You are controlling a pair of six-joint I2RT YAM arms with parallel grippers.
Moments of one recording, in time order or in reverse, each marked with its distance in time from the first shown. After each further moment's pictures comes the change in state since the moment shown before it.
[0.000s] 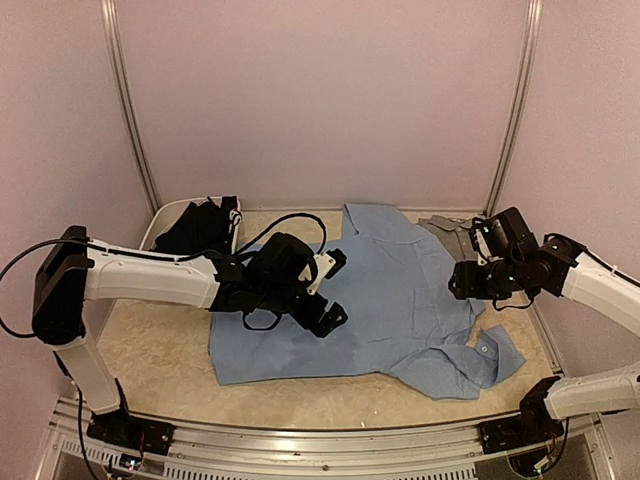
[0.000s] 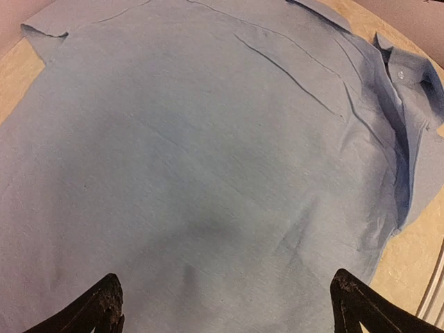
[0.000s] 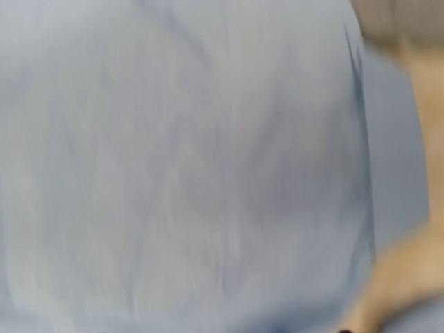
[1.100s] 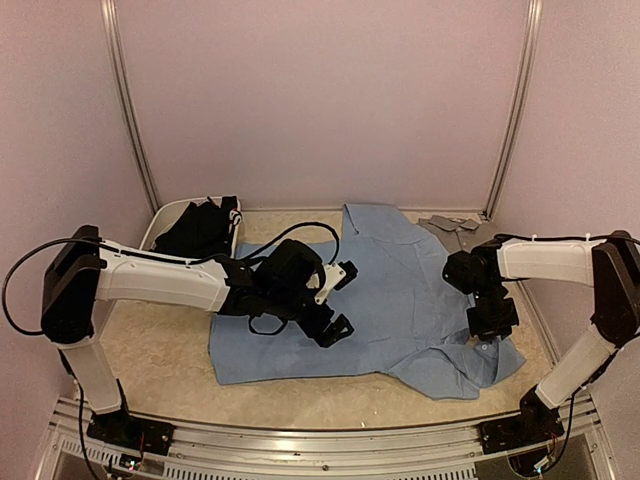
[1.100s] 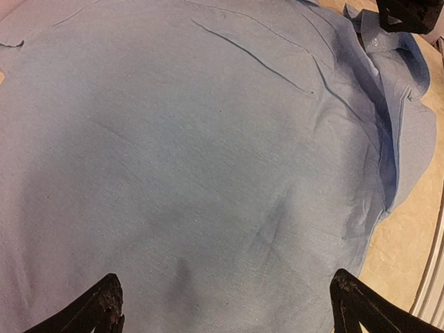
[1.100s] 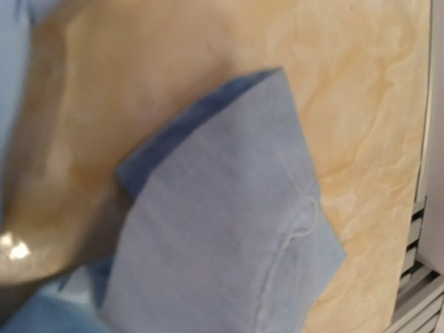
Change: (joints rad) left arm -0.030 0.043 0.012 0.001 0.084 0.059; right arm -0.061 0.477 0.040 -0.470 0.230 0.171
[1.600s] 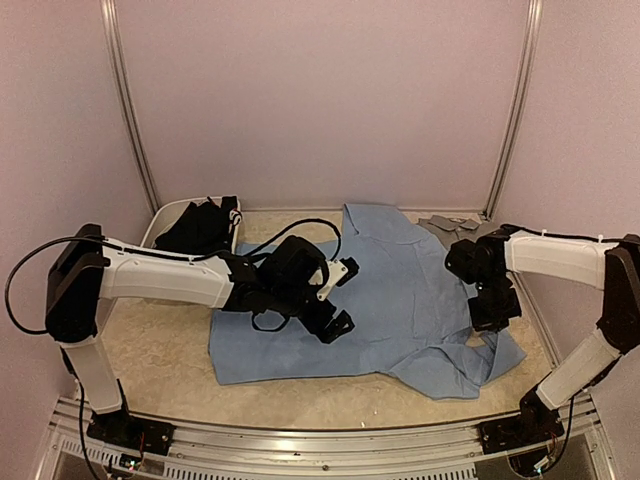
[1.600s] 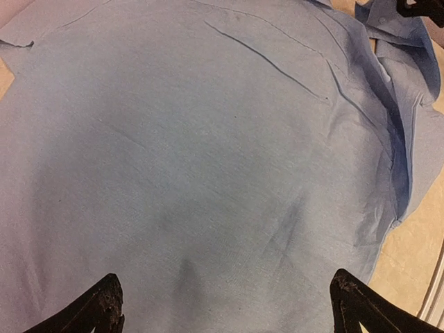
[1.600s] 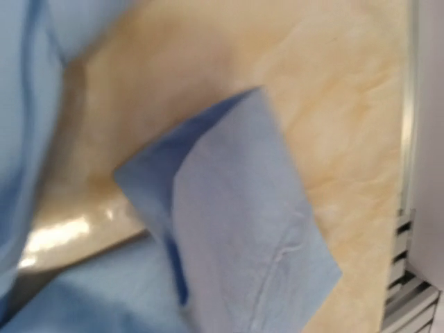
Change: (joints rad) left arm 0.005 0.027 0.041 -0.028 -0.029 0.010; right arm -0.002 -0.028 0.031 -0.001 0.006 -0.029
